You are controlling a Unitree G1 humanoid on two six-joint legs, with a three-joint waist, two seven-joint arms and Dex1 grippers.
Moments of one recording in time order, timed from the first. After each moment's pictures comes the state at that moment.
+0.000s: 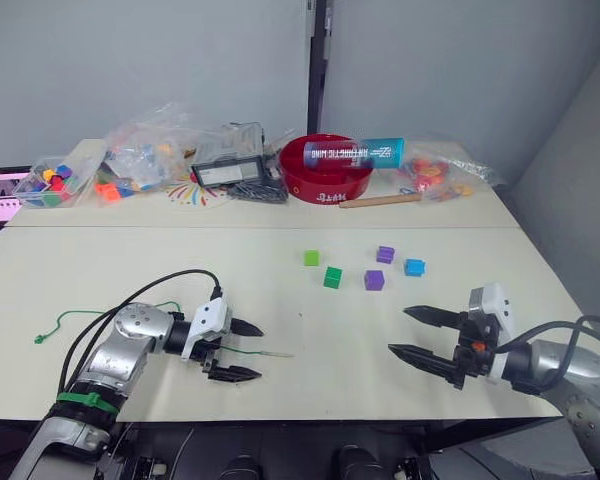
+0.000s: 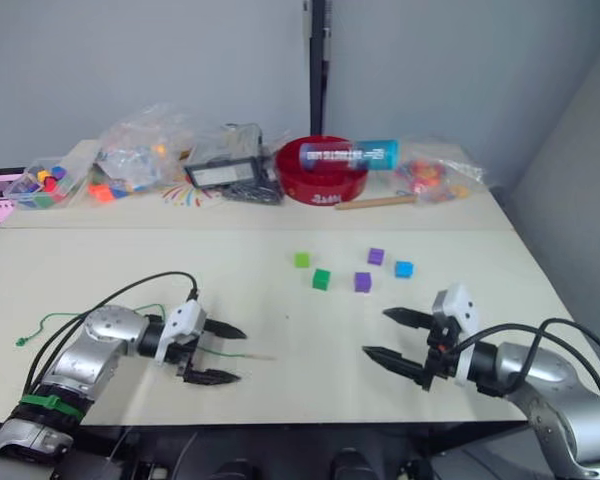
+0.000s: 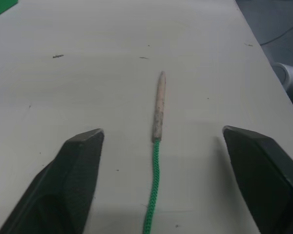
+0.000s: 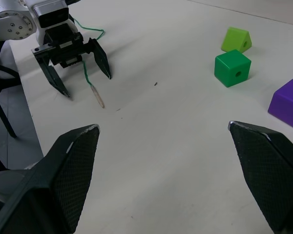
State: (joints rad) left arm -0.40 0.67 -0.20 0.29 -0.26 -0.01 -1.45; right arm 0.04 -0.75 -0.23 -0.43 0.69 0.58 0.96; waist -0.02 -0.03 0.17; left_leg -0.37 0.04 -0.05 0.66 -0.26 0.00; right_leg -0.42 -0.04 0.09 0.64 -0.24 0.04
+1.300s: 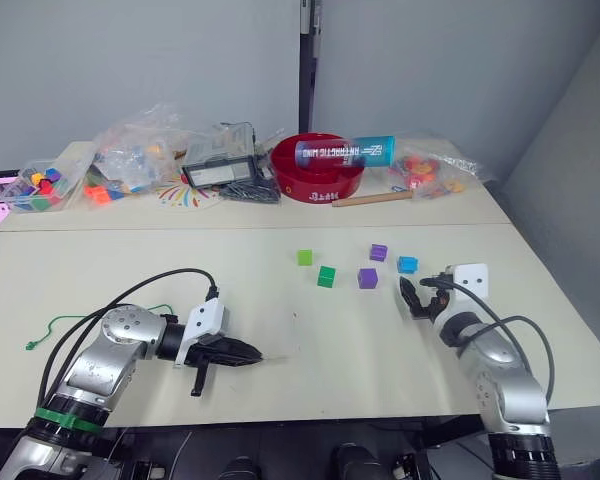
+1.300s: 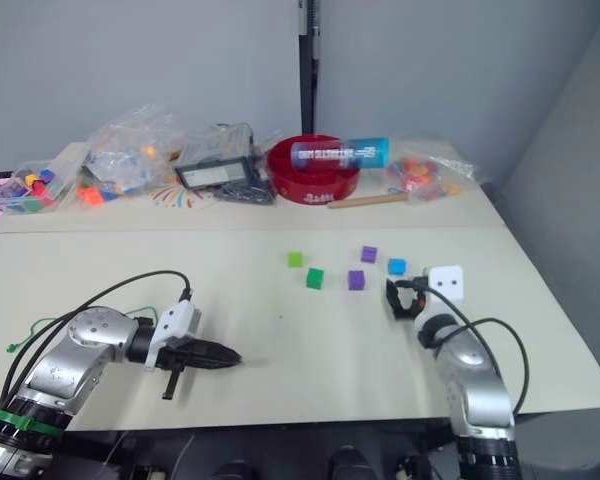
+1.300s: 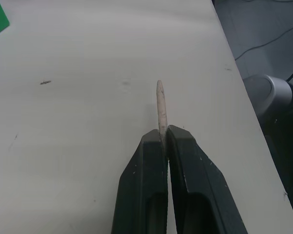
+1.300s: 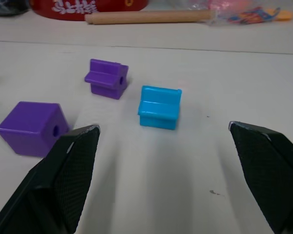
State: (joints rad) left arm -0.28 0.75 -0.13 -0.01 -0.32 0.20 -1.39; right arm -0.23 -0.28 -0.16 -0.11 0.21 0.40 0.16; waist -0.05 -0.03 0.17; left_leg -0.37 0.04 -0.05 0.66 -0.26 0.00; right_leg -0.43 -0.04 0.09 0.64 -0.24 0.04
